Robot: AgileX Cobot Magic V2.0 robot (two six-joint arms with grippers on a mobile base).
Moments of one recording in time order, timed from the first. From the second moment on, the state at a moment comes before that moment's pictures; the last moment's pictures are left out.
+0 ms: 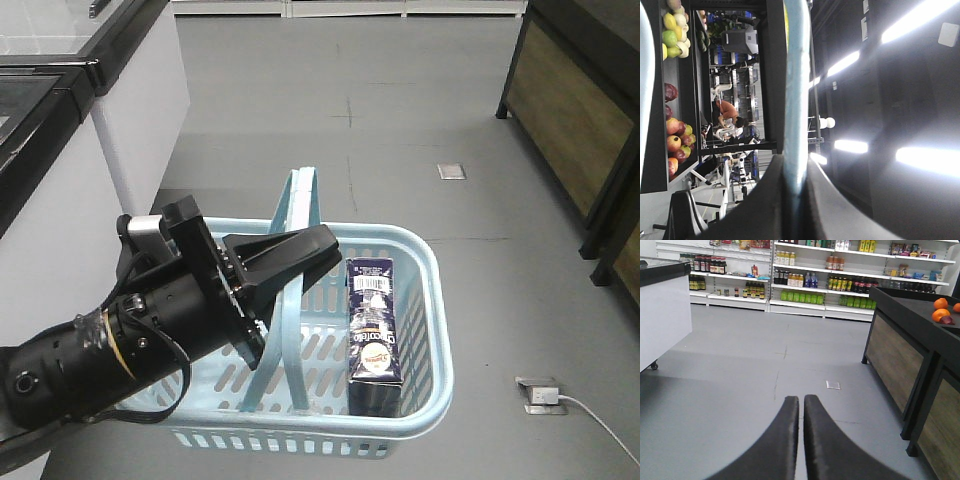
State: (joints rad) left arm -0.58 1.42 -0.59 0.55 -1.04 -2.04; right arm 0.00 -0.01 0.03 -0.04 0.14 -0.06
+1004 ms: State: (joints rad) left arm -0.58 1.42 -0.59 0.55 -1.04 -2.04; right arm 0.00 -0.01 0.03 -0.04 0.14 -0.06
